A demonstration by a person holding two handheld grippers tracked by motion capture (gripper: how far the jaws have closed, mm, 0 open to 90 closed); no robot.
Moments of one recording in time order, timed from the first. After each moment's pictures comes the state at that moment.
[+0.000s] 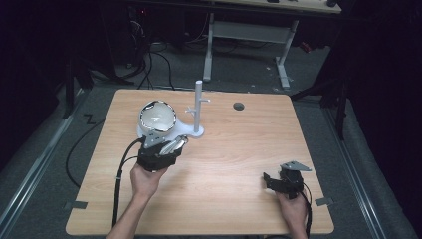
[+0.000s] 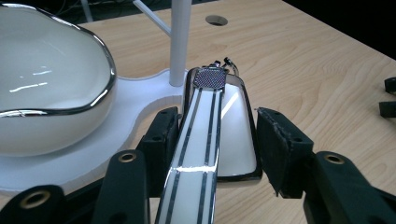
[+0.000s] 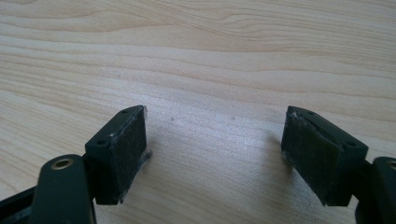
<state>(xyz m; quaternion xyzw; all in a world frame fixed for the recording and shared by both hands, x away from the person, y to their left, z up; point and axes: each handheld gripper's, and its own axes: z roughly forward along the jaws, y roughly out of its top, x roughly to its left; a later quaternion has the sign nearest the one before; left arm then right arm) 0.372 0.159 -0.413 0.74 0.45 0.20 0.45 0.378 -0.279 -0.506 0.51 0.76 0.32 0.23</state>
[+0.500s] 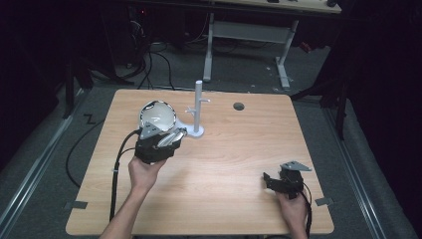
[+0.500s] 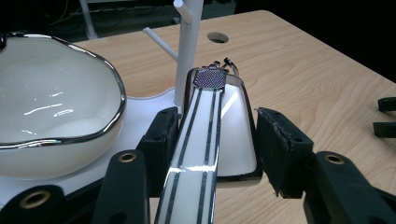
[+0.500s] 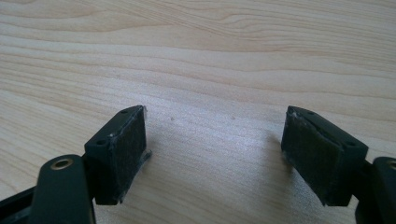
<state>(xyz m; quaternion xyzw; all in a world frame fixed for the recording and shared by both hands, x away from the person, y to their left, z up) 0.383 0.164 -0.395 0.73 0.45 0.20 0.47 0.378 -0.279 -0.506 0.51 0.76 0.32 0.23</state>
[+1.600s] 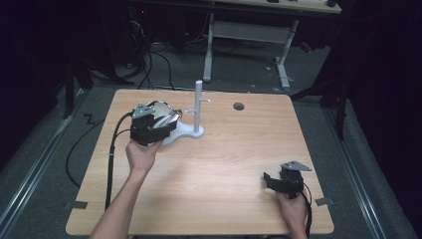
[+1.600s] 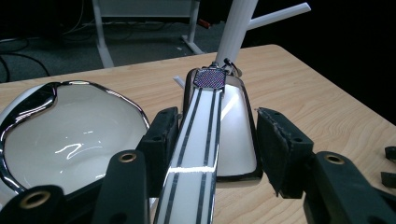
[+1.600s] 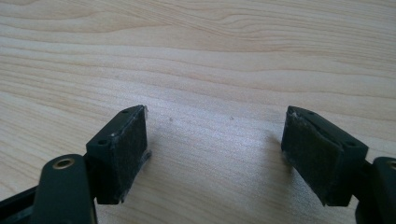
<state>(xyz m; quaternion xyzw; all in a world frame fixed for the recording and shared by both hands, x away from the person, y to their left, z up) 0.417 0.180 -0.366 0.70 0.48 0.20 0.49 0.378 -0.280 -0.506 0.52 0.76 0.32 0.23</state>
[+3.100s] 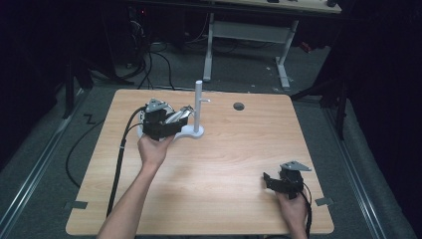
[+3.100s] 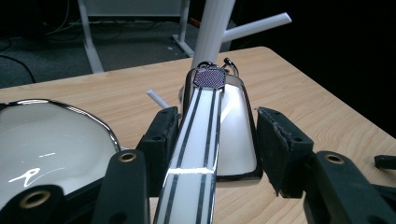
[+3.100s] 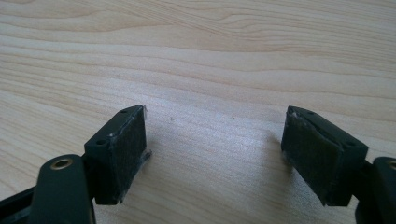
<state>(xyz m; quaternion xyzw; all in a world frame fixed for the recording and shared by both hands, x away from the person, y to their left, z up) 0.434 0.150 -0.365 0.71 0.47 0.19 0.49 0.378 -0.279 -0.506 0.51 0.76 0.32 0.23</state>
